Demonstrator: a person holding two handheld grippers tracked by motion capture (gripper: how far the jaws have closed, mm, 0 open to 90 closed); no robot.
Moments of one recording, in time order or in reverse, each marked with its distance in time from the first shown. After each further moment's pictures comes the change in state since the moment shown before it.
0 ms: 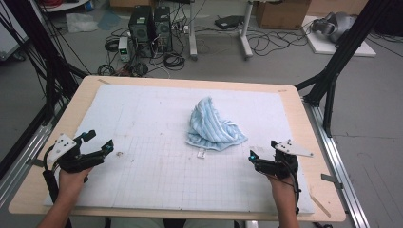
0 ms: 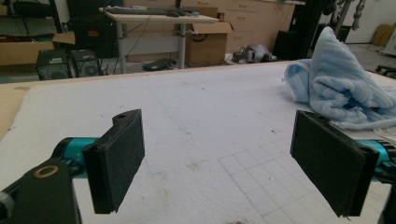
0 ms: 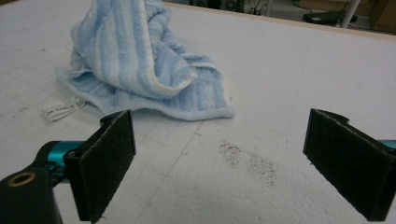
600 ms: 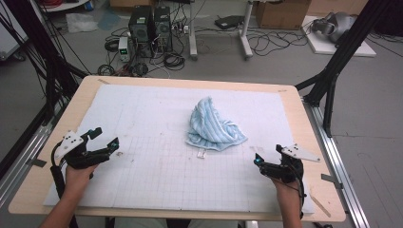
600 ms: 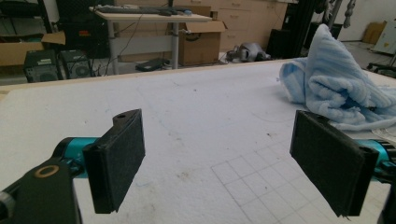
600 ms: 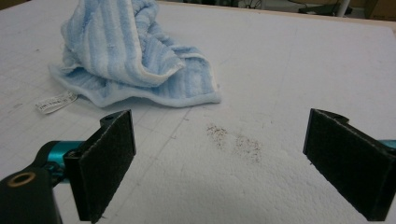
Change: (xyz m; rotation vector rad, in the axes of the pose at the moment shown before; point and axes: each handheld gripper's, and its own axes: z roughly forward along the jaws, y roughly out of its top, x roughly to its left) left arm -0.002 -0.001 0.017 0.007 -0.023 0.002; right arm -0.009 -0.012 -0.012 -0.003 -0.009 0.046
